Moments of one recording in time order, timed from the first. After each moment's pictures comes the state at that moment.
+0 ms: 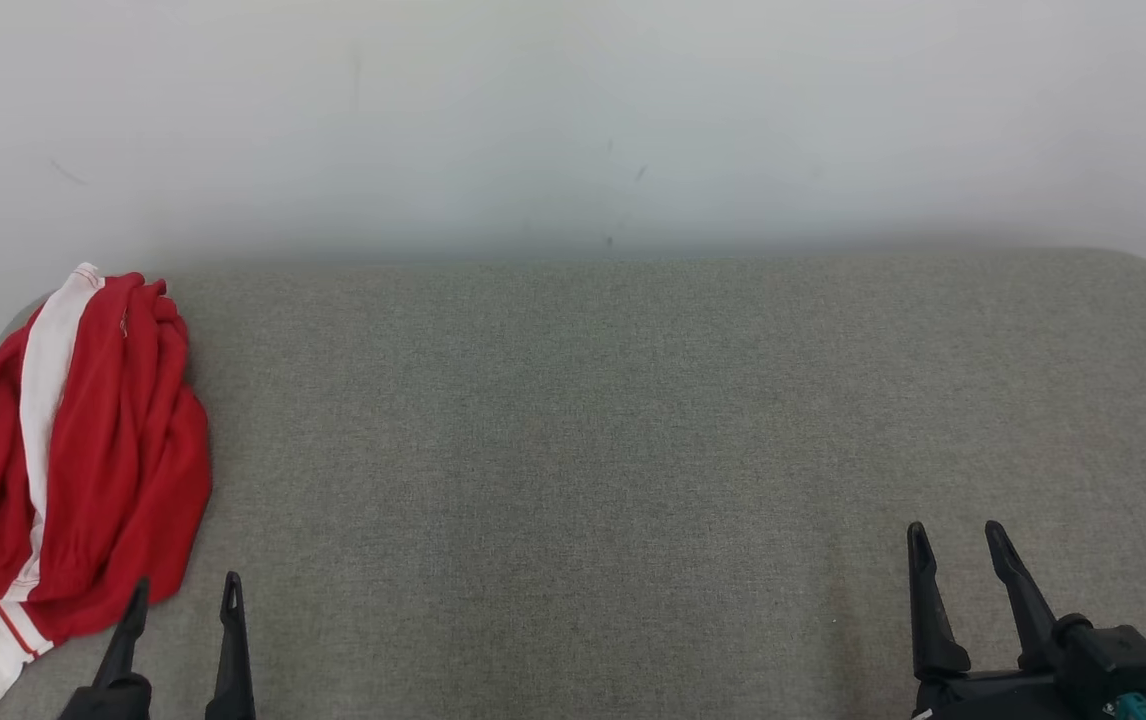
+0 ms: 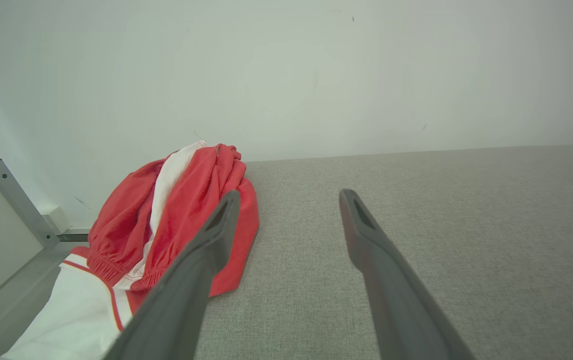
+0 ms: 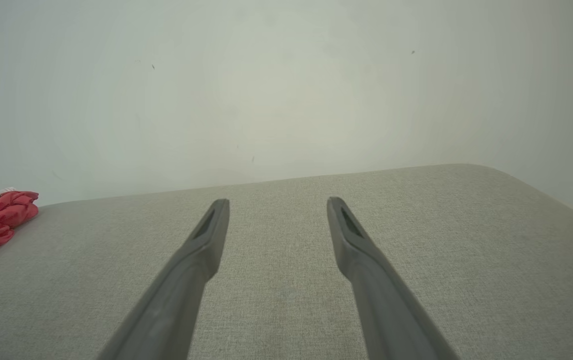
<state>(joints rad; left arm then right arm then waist) 0.01 0.16 0.04 0.17 -0.11 -0.05 -0.24 0.01 -0.05 -0.01 0.16 0.17 0.13 -0.24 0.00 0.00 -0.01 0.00</state>
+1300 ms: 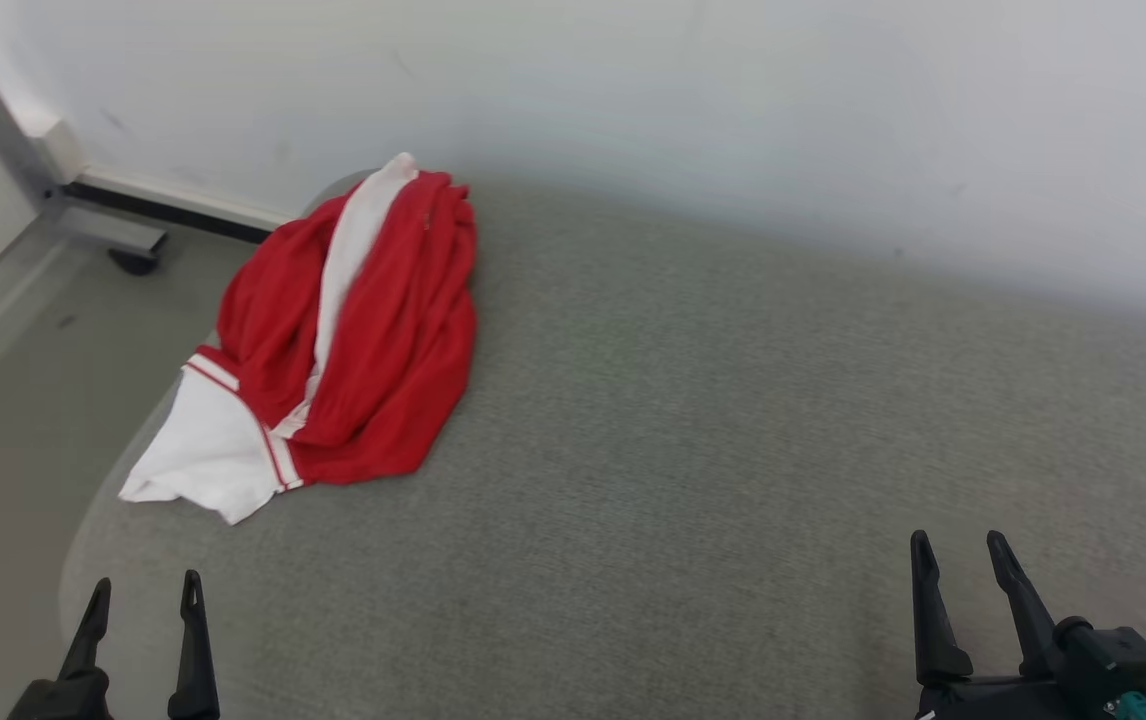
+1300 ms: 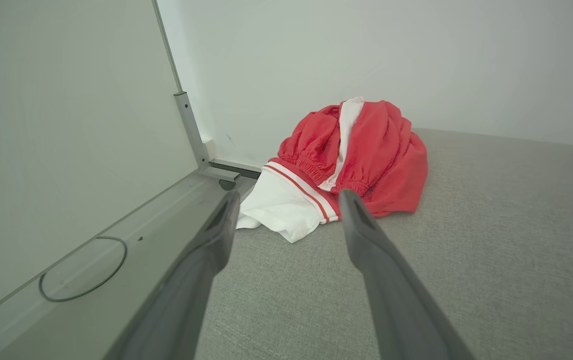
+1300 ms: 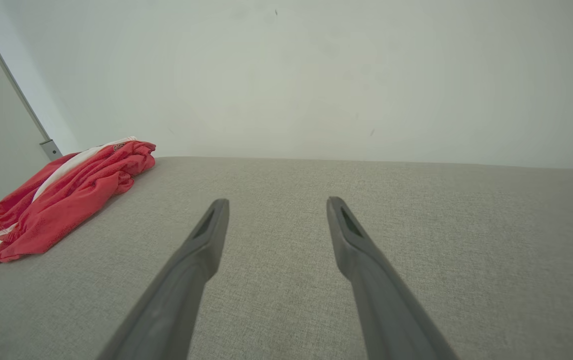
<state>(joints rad) -0.02 0.20 0.05 0.23 -0.18 -0.04 -0.24 0.00 -0.05 -0.02 0.19 0.18 0.13 -0.23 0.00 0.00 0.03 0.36</state>
